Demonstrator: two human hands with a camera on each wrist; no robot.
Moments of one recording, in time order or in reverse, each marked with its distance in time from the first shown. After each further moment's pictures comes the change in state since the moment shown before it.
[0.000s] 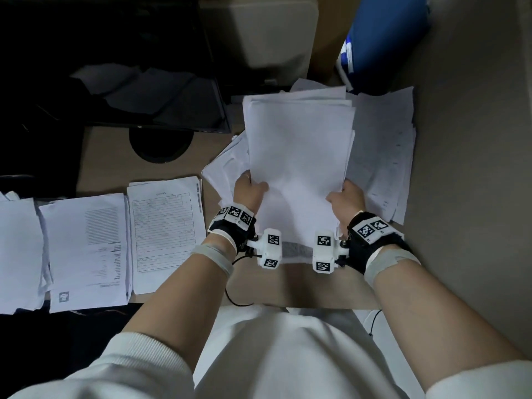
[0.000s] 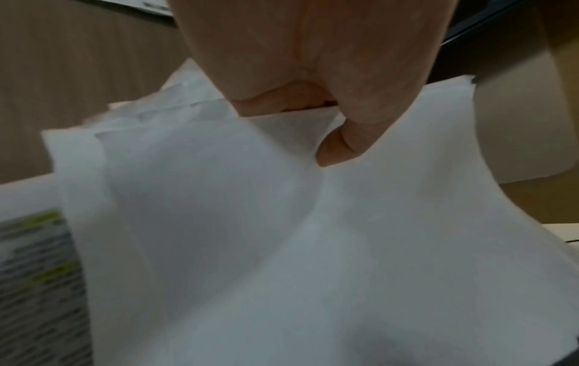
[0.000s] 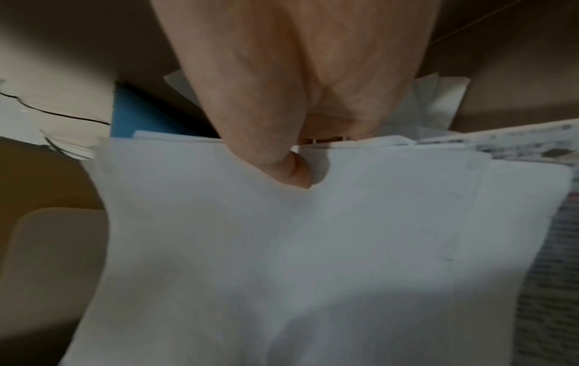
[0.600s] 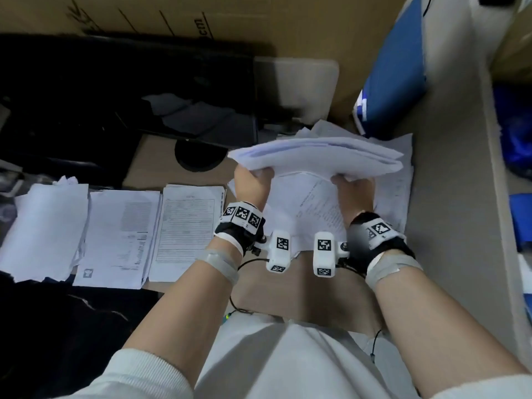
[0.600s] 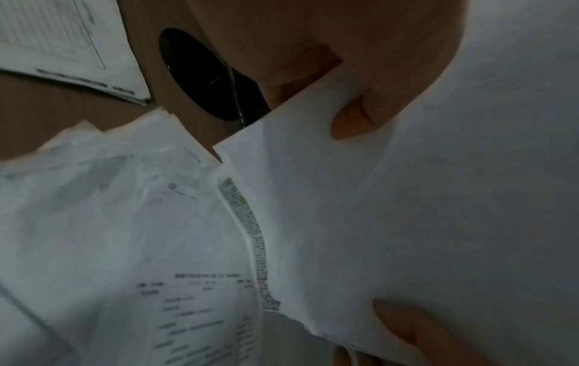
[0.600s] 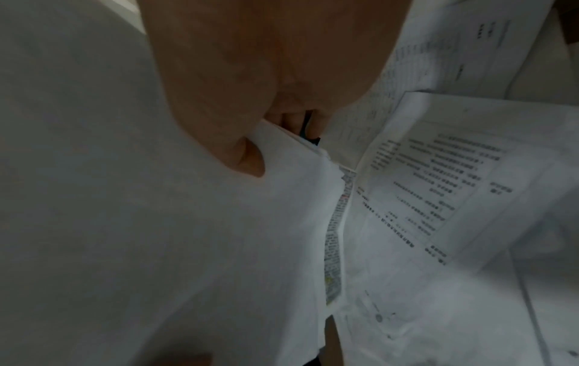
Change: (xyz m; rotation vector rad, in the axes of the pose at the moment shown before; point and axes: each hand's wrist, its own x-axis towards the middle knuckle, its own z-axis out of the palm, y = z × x) left_hand -0.065 0.052 -0.032 -0.316 0.282 0.410; right_hand -0.044 -0.067 -0.013 0.278 0.083 -0.420
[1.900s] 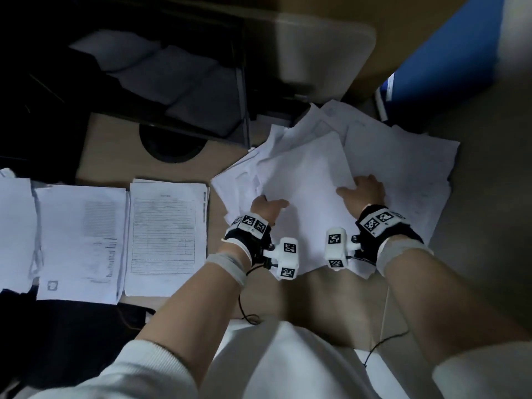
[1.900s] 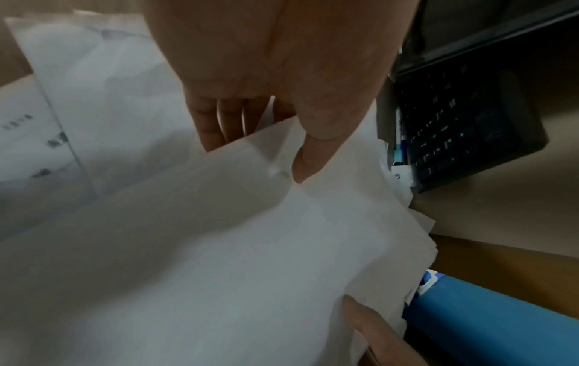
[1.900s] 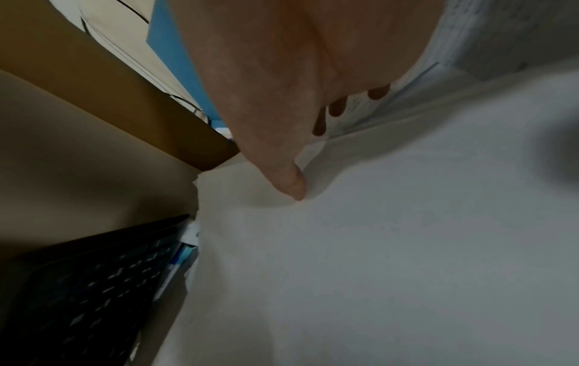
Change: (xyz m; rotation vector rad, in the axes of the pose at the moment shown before) left_hand 0.072 -0.116 0.051 0.234 -0.215 -0.856; right_hand 0.138 0.100 0.023 -1.034 -0.307 0.293
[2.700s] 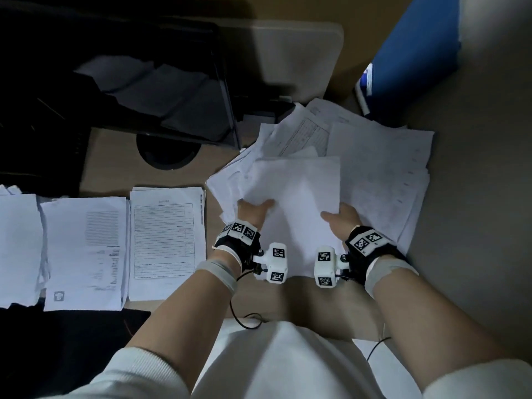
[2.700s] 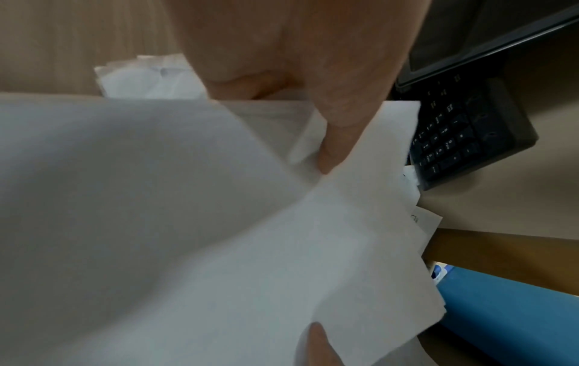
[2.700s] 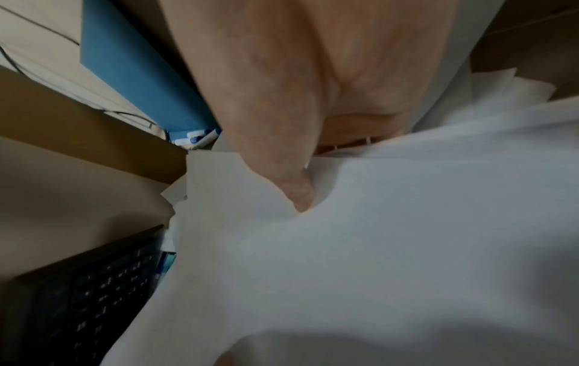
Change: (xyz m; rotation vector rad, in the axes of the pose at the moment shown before) left_hand -0.012 -0.023 -0.010 0.051 0.183 0.106; right_hand -0.063 0.030 0.035 0.569 -0.153 0.089
